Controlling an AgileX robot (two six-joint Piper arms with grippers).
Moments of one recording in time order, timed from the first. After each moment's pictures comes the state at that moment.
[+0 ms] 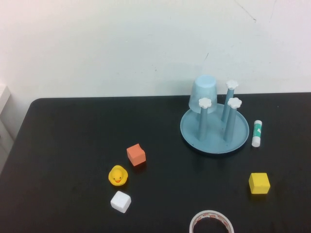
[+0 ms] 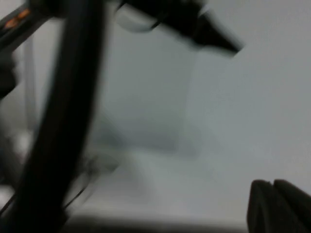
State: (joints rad) right arm 0.80 0.58 -0.80 1.34 0.44 -1.52; left arm -0.47 1.05 -1.89 0.34 1.16 0.15
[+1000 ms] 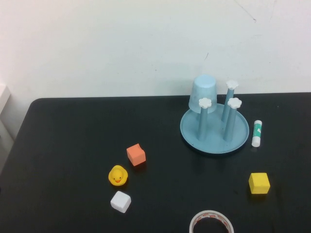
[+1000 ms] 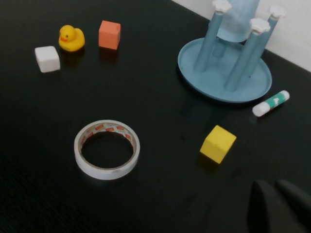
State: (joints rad) right arm 0.80 0.19 -0.37 -0.37 0.80 0.21; left arm -0.47 0.22 -0.35 0.36 0.33 -0.03
